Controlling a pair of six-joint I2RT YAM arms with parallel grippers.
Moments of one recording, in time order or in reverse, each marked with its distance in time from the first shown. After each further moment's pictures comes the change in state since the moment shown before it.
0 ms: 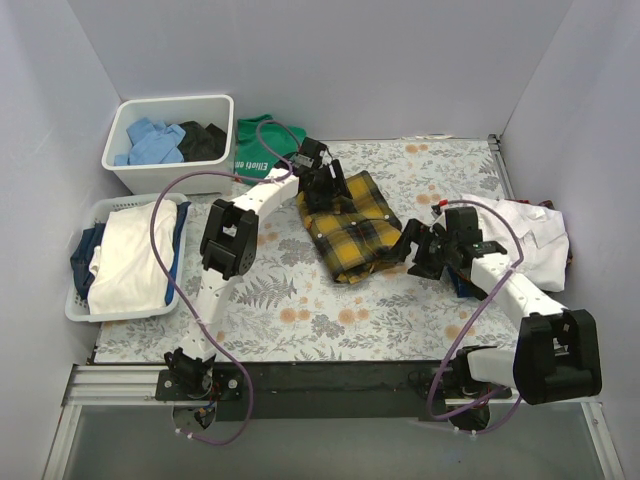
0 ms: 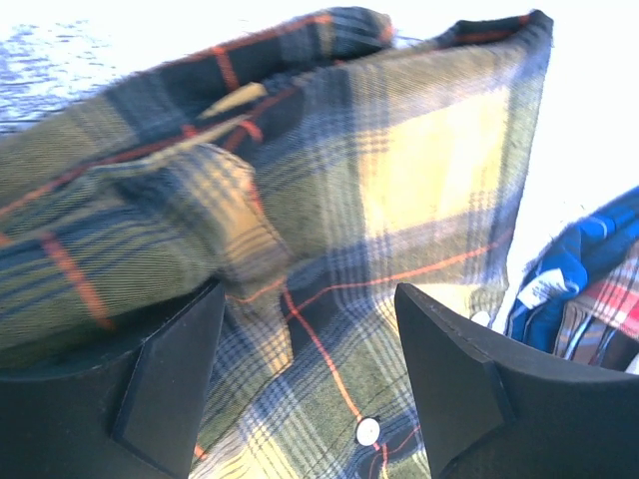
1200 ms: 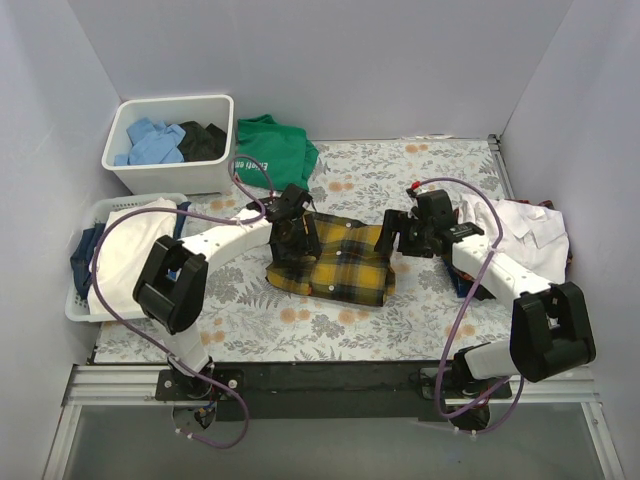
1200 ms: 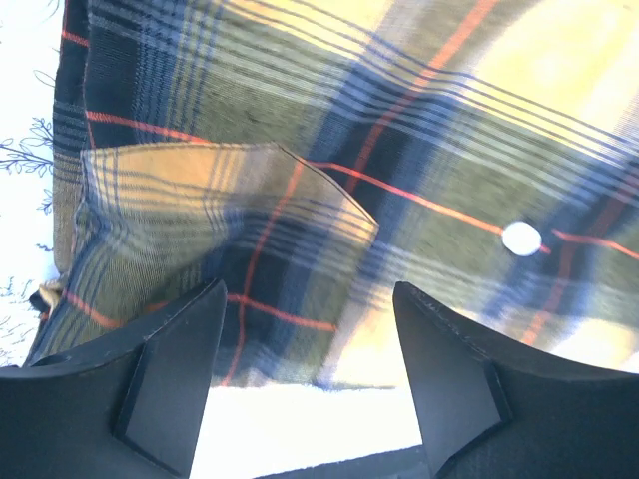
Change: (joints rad) left arm -0.121 -0.657 -0.816 -0.140 -0.253 -0.027; right arm 0.180 0.133 0.122 0.081 0.241 -0.131
